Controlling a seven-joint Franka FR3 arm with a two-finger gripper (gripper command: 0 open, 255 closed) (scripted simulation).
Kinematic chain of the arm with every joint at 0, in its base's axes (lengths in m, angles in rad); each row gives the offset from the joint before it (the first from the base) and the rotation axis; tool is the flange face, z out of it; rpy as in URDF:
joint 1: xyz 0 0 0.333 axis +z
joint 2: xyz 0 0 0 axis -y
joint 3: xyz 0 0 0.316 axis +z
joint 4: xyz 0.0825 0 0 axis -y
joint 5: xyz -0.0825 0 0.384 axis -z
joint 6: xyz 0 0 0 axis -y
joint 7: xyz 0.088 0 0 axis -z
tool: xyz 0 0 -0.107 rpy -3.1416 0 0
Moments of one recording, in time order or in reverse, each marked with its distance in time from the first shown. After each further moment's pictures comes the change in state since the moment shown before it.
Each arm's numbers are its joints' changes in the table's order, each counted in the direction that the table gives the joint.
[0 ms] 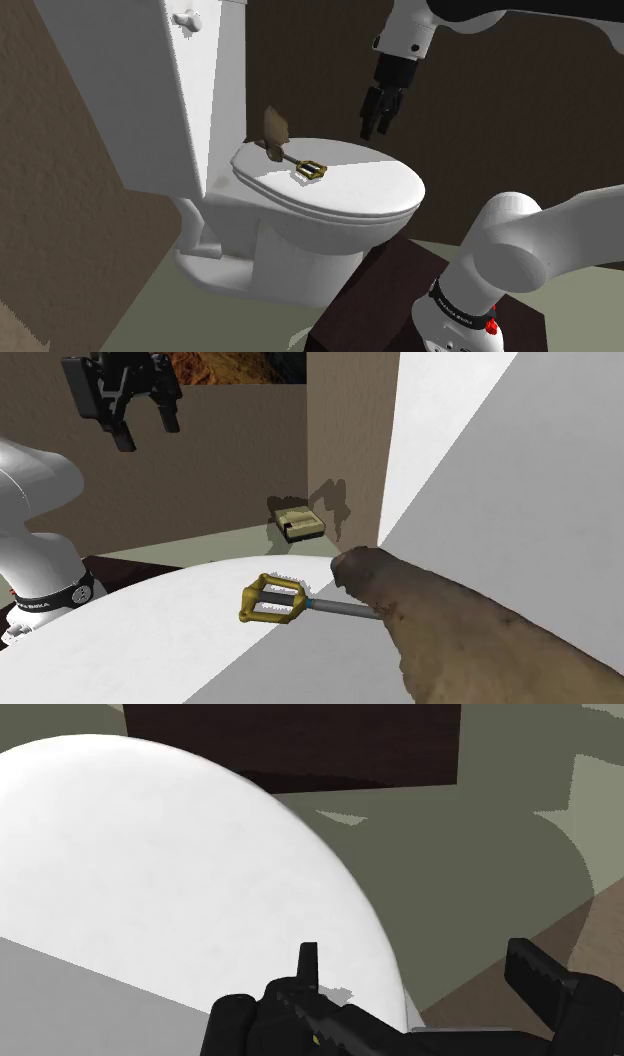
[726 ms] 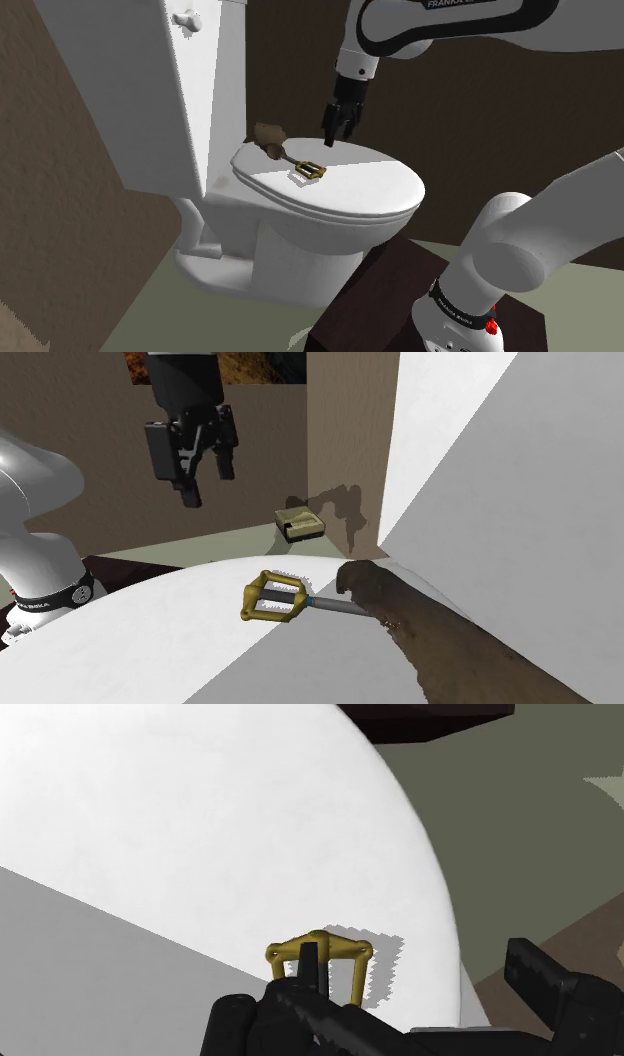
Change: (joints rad) arm -0.016 -0.301 -0.011 0.060 0.044 0.232 -0.049
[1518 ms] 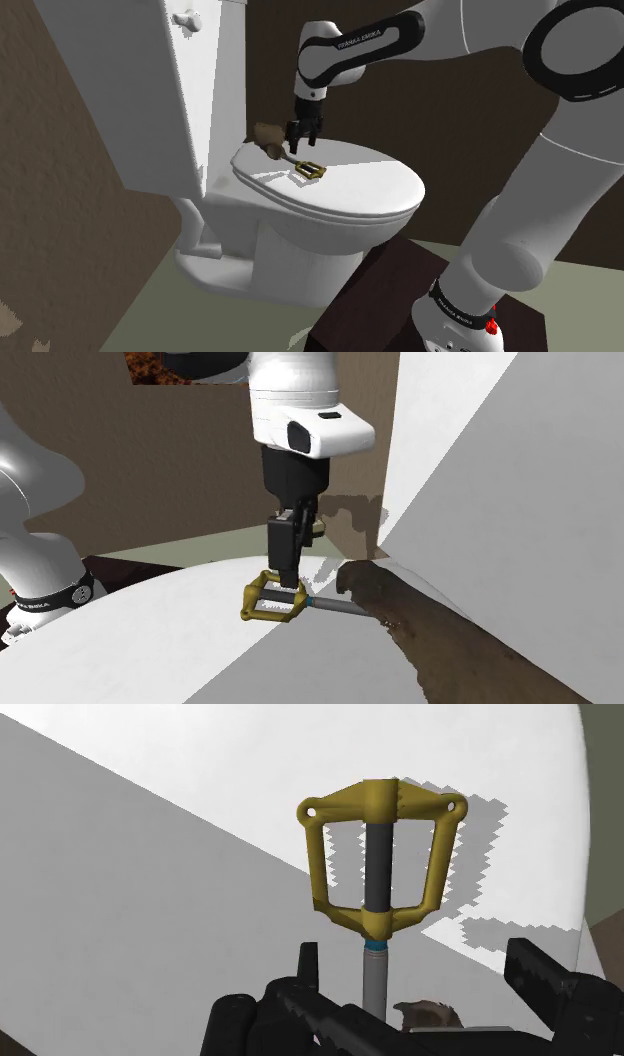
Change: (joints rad) arm -0.015 -0.451 -0.007 0.240 0.053 0.206 -0.027
